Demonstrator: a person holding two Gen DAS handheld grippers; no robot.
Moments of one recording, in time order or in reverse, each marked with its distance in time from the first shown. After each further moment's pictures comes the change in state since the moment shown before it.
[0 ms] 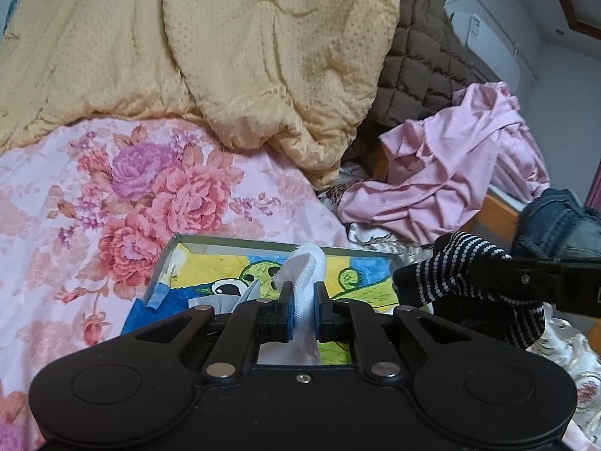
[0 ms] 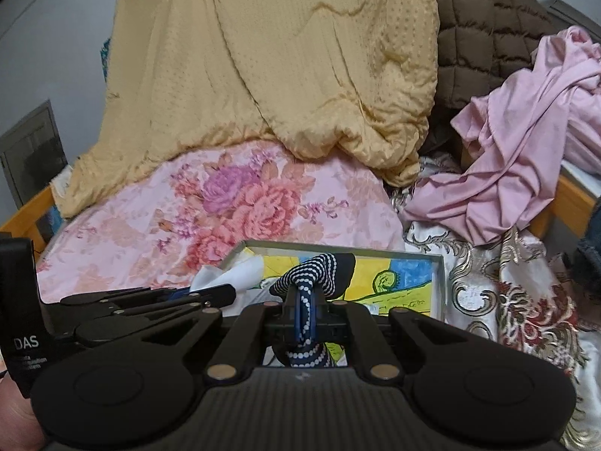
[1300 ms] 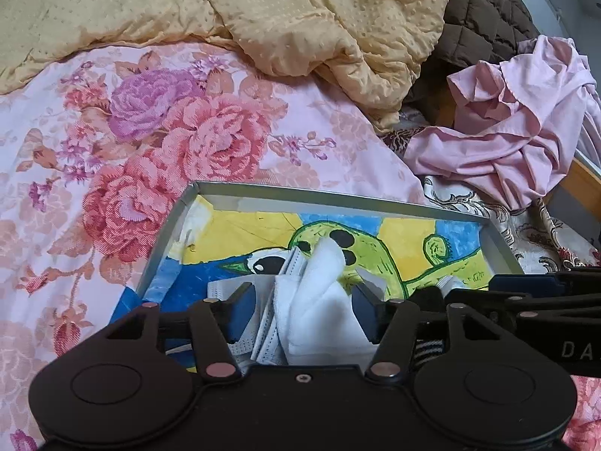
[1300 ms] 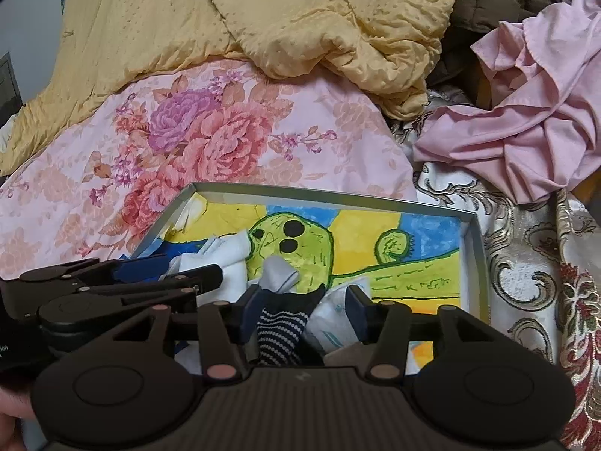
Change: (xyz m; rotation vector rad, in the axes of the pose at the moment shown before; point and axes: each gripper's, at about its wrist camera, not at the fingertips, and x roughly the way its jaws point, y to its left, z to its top) left arm 0.117 0.055 -0.014 -0.021 0.144 0.086; right arm 0.132 -0.010 -0.011 -0.005 0.183 -0.085
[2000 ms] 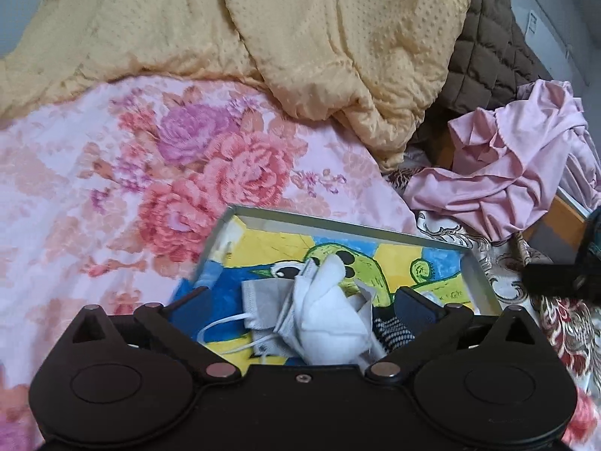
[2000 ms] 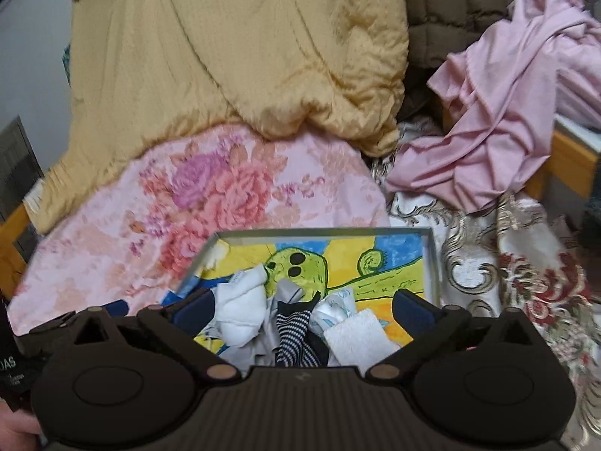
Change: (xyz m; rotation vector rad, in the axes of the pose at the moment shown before) left arm -0.089 0.001 -0.011 -0.054 -0.103 0.041; right arm -0.112 -0.025 -0.009 0.122 -0.128 0.062
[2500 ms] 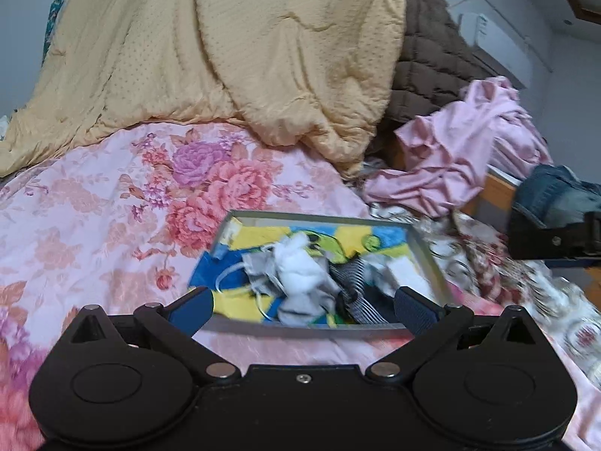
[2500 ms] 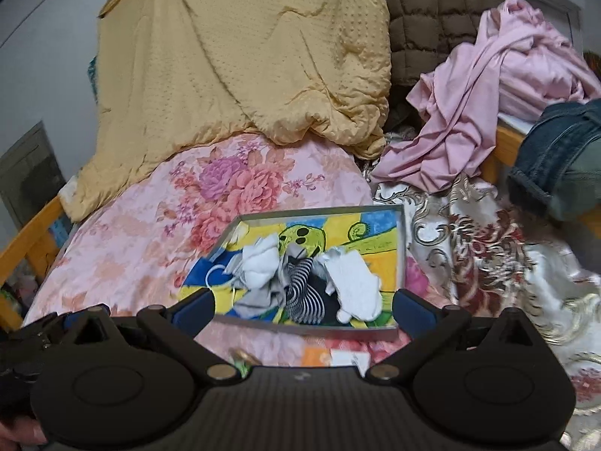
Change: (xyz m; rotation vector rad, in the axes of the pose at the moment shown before) left arm -0.153 -0.033 -0.062 0.109 -0.079 -0.027; right arm -0.128 0.001 -0.069 -0.024 -0.053 0.014
